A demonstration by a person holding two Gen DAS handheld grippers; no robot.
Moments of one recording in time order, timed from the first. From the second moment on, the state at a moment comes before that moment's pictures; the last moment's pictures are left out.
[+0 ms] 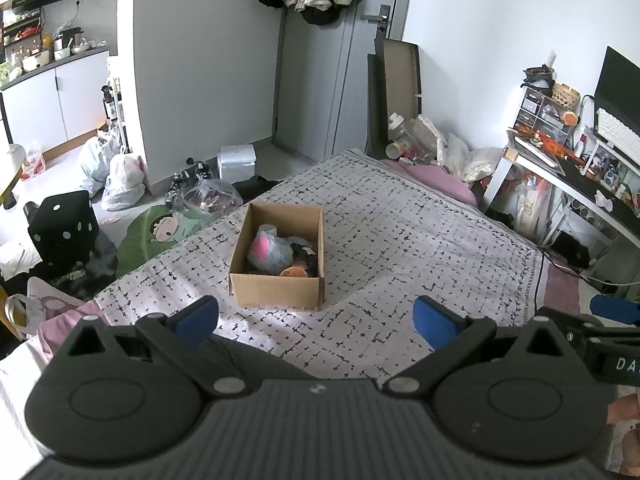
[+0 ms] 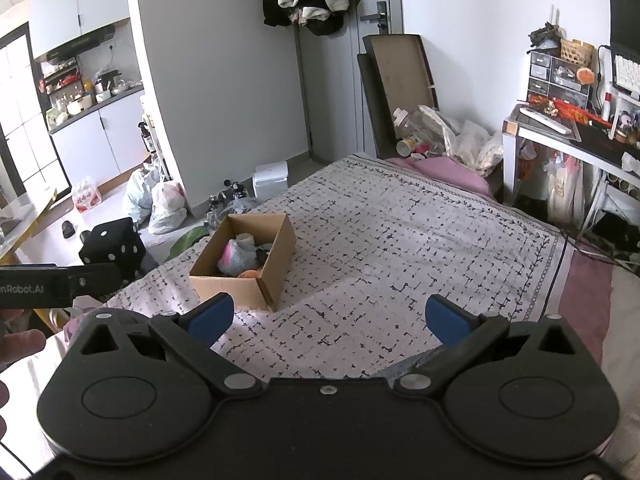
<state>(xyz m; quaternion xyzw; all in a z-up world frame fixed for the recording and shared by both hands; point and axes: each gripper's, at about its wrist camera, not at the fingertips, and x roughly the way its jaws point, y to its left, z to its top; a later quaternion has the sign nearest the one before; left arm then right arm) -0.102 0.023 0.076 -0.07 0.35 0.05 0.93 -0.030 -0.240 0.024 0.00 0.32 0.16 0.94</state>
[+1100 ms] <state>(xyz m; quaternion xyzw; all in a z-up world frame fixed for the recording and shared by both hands) -0.105 0.023 0.071 -0.07 0.36 0.05 0.93 -0.026 -0.237 0.014 0.00 0.33 0.16 0.93</state>
